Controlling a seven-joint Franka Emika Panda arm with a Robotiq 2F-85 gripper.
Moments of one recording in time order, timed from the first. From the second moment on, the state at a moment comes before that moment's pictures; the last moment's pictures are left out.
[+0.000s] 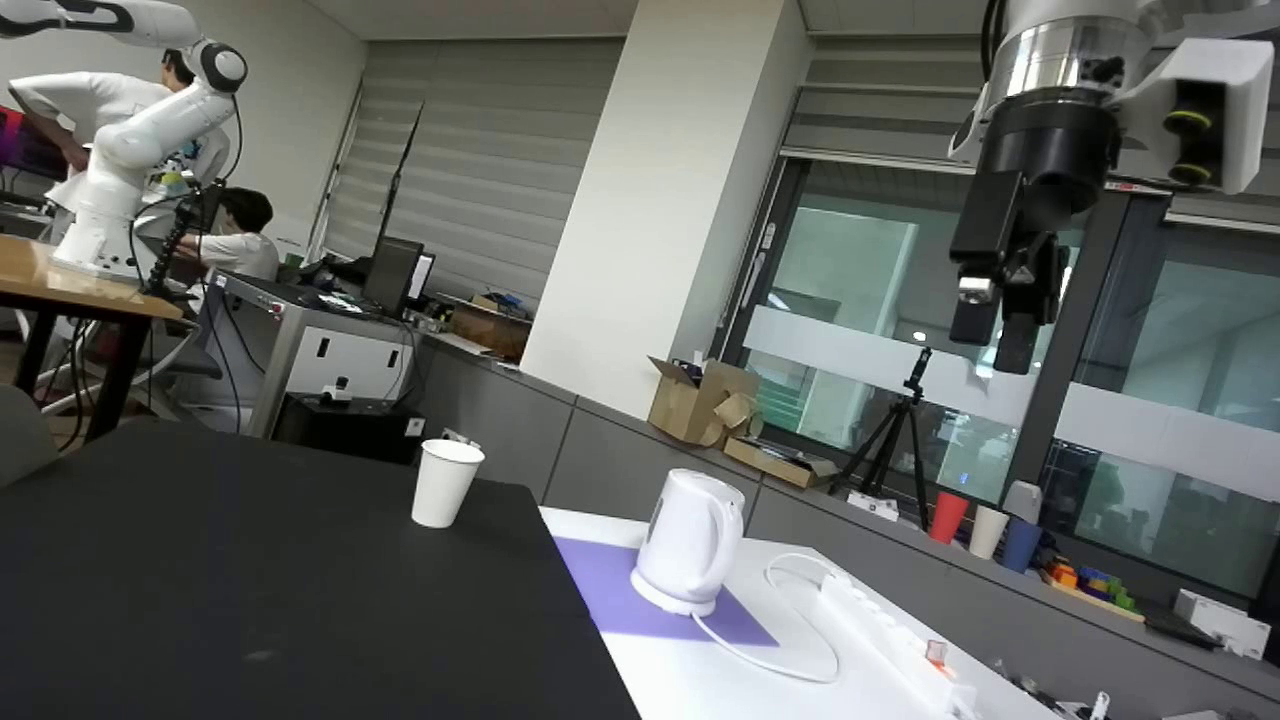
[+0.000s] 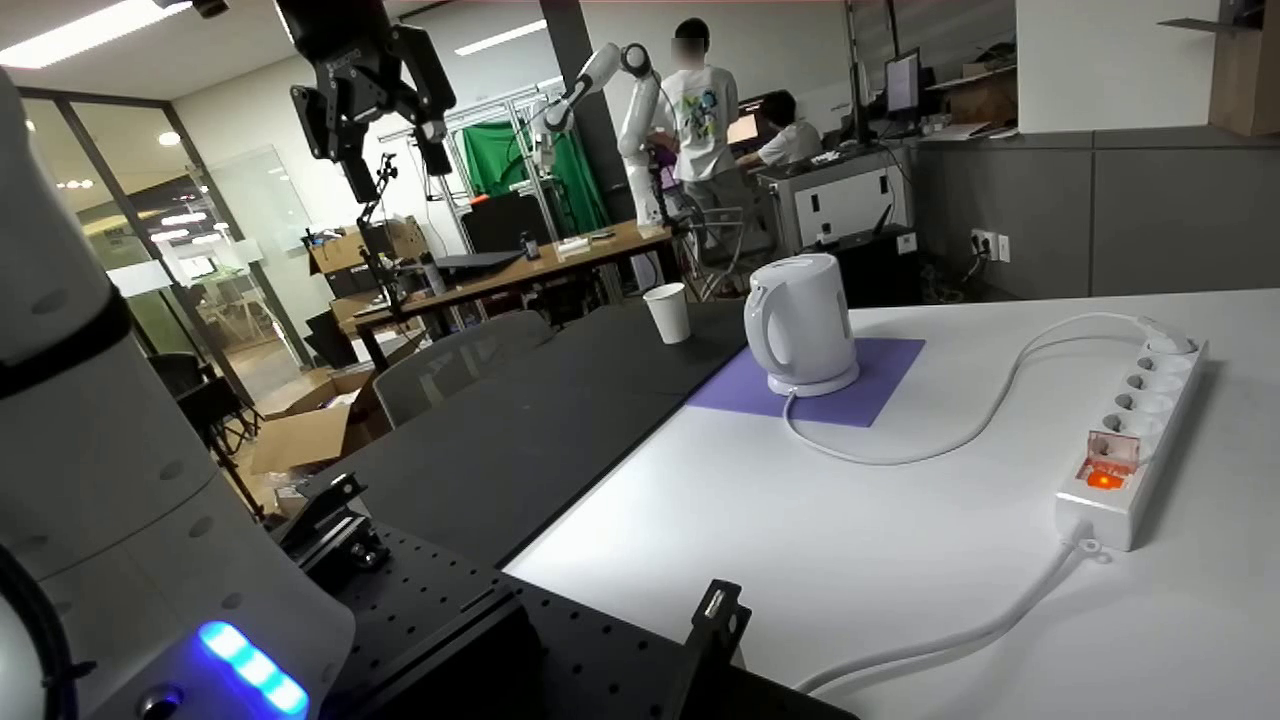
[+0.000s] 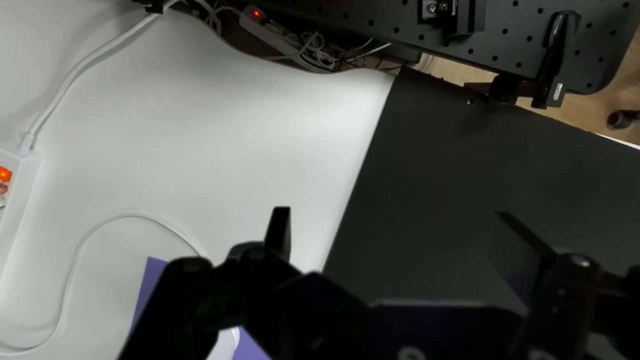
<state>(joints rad) 0.10 -0.87 0.02 -2.79 0.00 1.89 -0.14</state>
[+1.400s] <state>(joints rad) -0.13 -0.32 -0.10 -2.65 -0.21 2.54 -0.20</state>
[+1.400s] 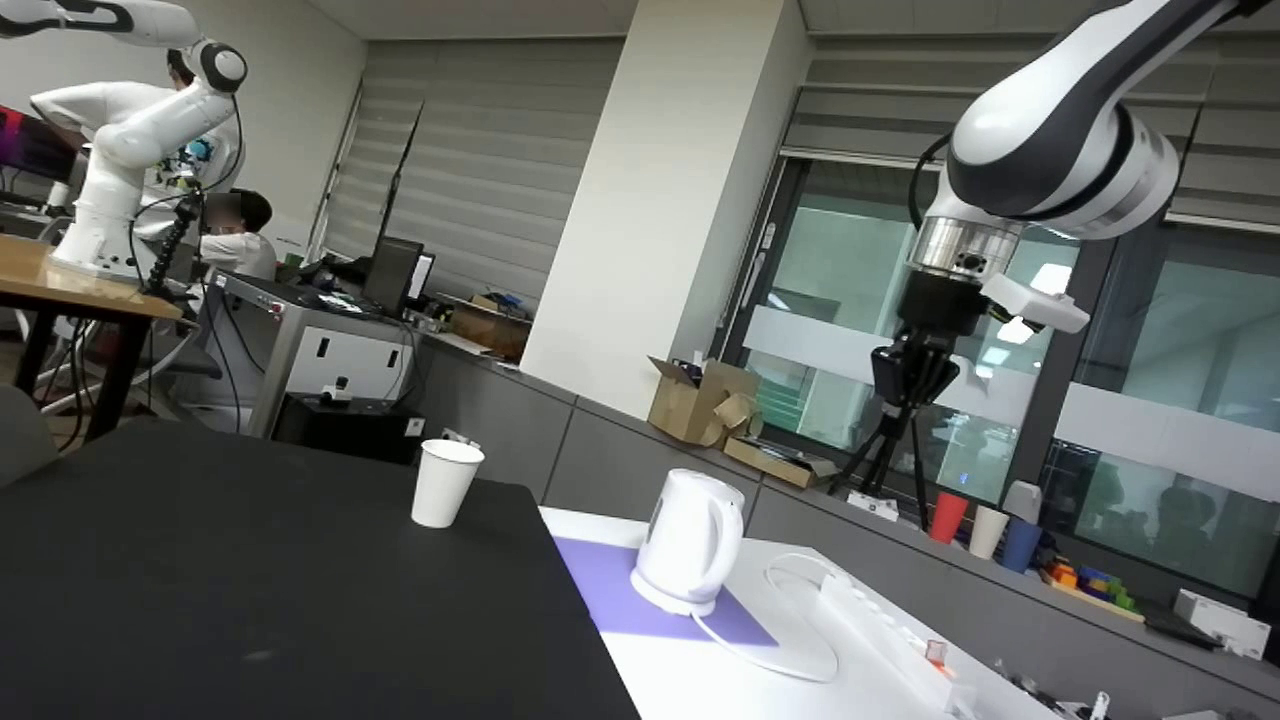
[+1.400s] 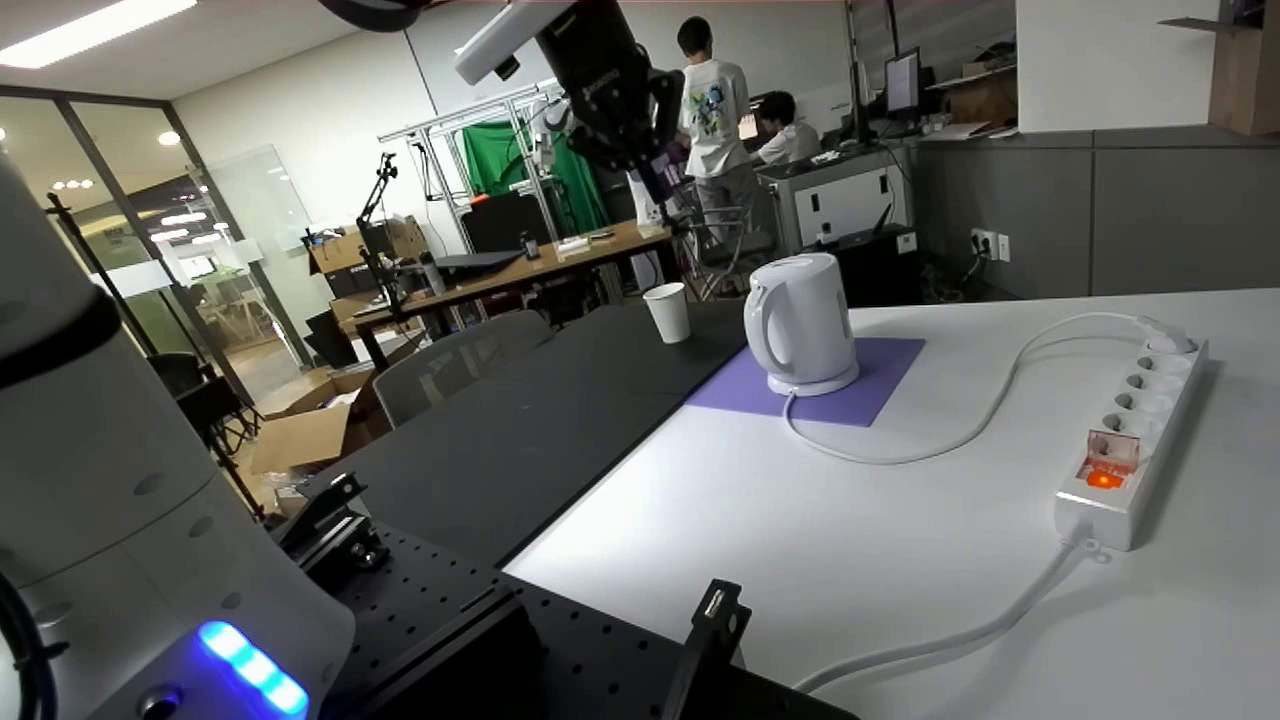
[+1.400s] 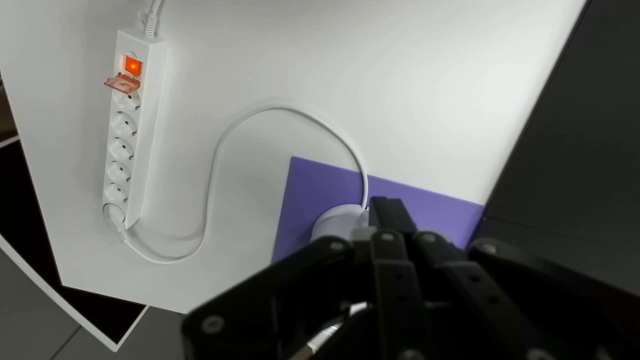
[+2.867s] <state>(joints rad) -0.15 0.27 -0.05 -2.25 0.12 2.75 -0.31</state>
